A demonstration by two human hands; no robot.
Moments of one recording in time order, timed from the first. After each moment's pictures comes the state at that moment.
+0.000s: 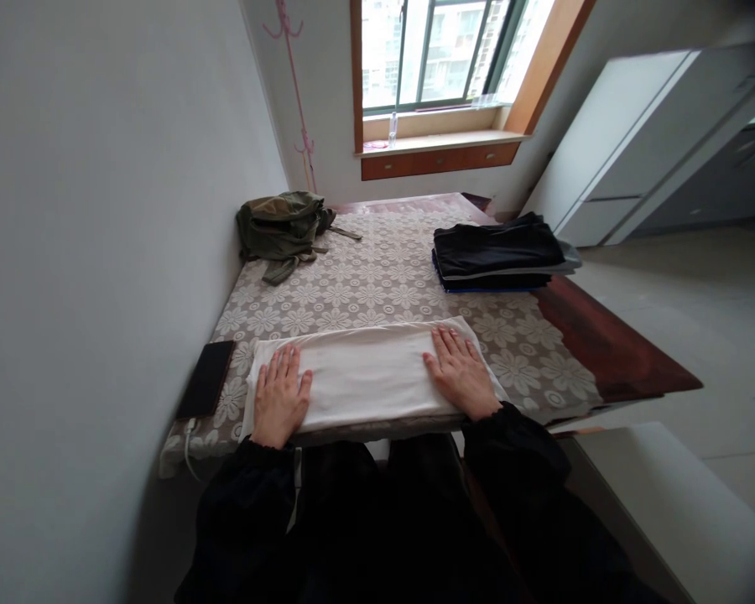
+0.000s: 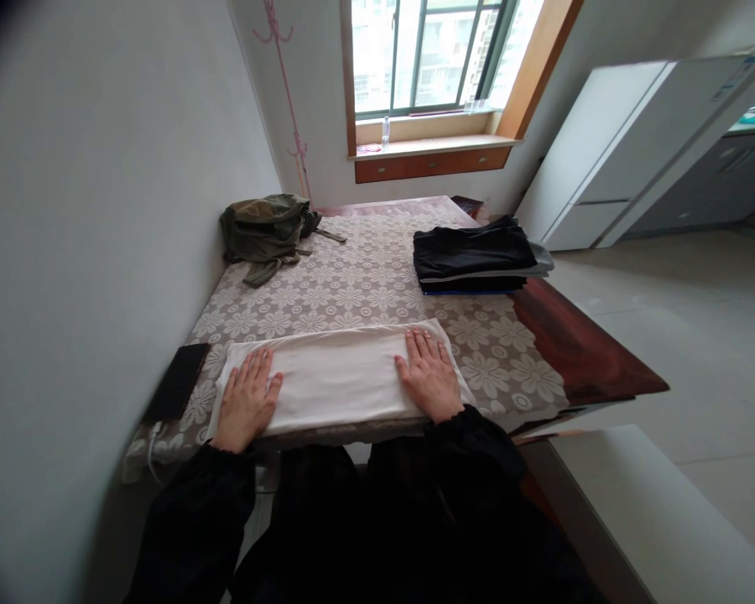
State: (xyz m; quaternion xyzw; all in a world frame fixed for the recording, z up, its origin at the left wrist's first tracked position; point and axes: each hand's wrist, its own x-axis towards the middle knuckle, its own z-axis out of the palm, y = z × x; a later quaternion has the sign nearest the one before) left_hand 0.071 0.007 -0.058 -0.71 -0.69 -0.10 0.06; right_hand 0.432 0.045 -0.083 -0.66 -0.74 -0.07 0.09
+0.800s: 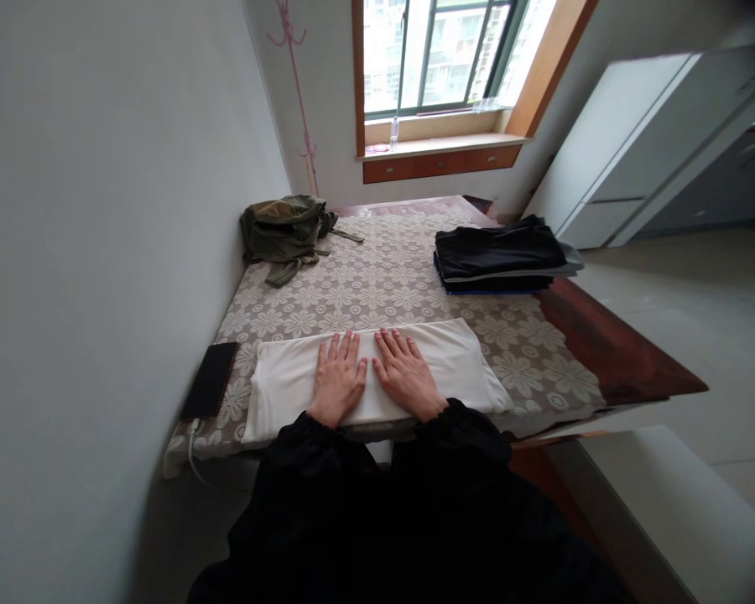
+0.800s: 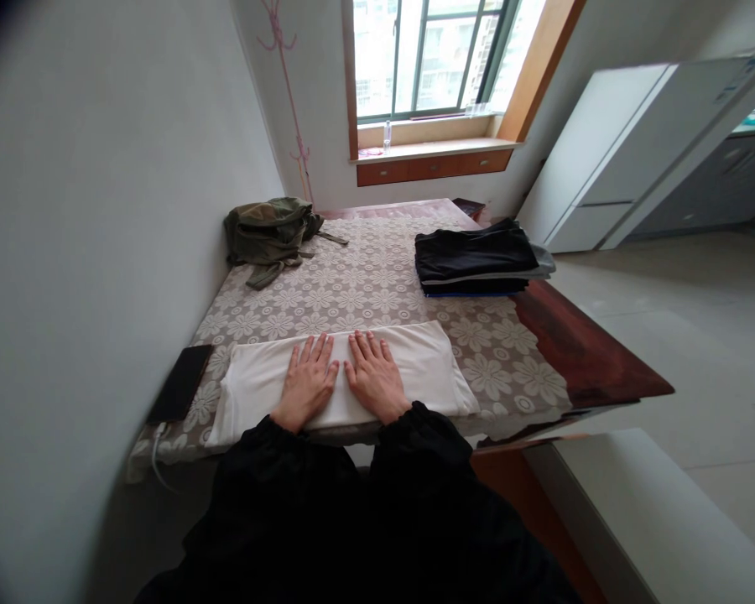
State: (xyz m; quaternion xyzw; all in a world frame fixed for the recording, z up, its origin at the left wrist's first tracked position) left_hand 0.163 0.045 -0.058 -0.78 -0.61 -0.10 0.01; right_hand 0.333 0.053 -0.071 -0.57 -0.81 0.01 0.14
